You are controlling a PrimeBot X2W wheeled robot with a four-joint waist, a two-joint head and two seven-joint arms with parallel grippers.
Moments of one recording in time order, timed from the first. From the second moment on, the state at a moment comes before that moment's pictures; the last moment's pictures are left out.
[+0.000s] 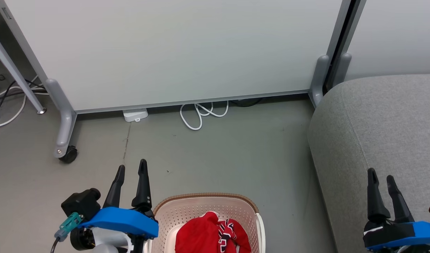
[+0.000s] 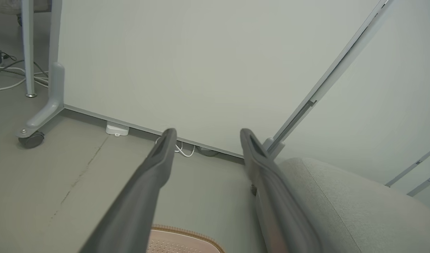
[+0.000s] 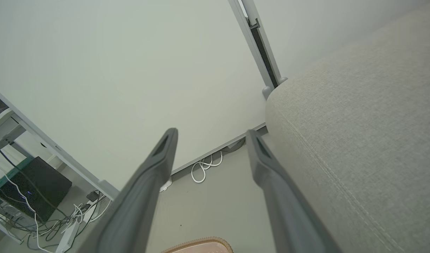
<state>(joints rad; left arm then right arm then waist) -0.10 0.05 -0.16 0.27 -0.59 -0.04 -0.13 0.00 -0.04 -0.15 0.17 0.56 0.13 -0.13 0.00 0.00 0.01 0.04</state>
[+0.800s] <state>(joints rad) -0.12 0.05 -0.20 0.29 -0.39 -0.04 -0.19 0.01 -0.04 -0.15 0.17 0.32 0.13 -0.19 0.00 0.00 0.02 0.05</state>
